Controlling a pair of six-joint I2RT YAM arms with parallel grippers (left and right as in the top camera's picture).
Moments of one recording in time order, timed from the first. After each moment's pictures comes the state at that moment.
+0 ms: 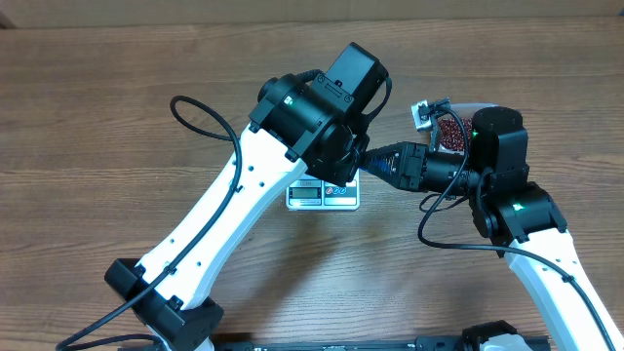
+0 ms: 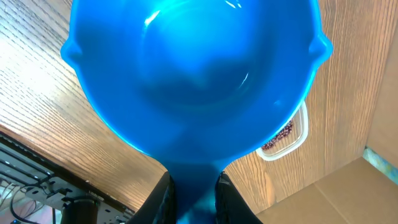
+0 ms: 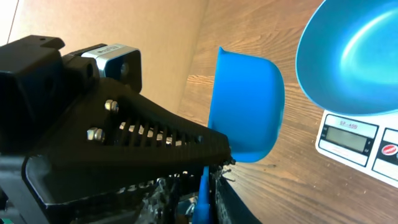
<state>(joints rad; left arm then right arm) -0.72 1.83 2.08 -1.43 0.09 -1.89 0.21 1.17 0.93 -0.29 -0.96 0.69</state>
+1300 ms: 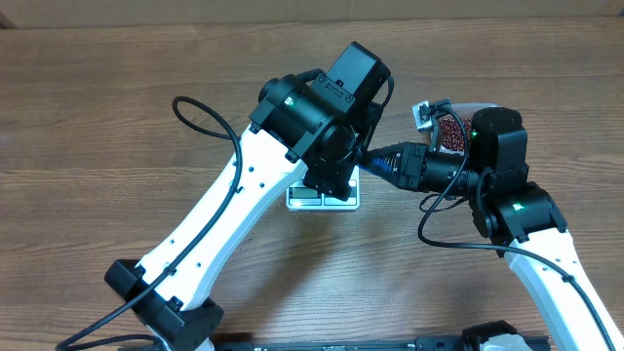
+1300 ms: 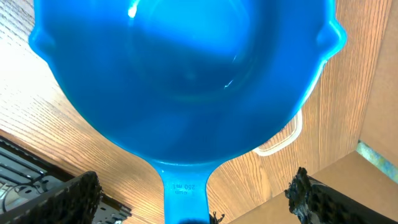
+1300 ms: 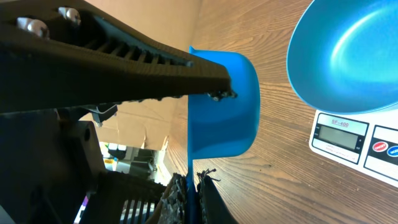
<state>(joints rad) -0.72 1.83 2.08 -1.41 0.10 -1.89 0.21 1.17 0.93 -0.30 -0.93 0.70</state>
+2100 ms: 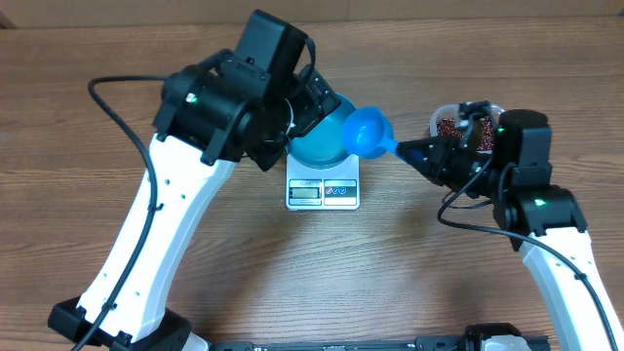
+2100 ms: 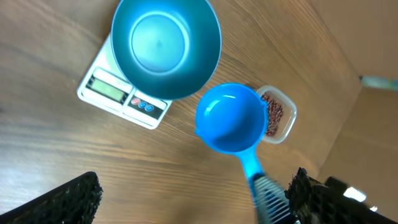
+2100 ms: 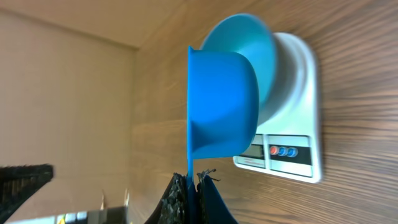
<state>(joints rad) -0.51 1.69 2.08 -1.41 0.10 -1.16 0.05 1.17 0.93 -0.46 -0.74 0.67</state>
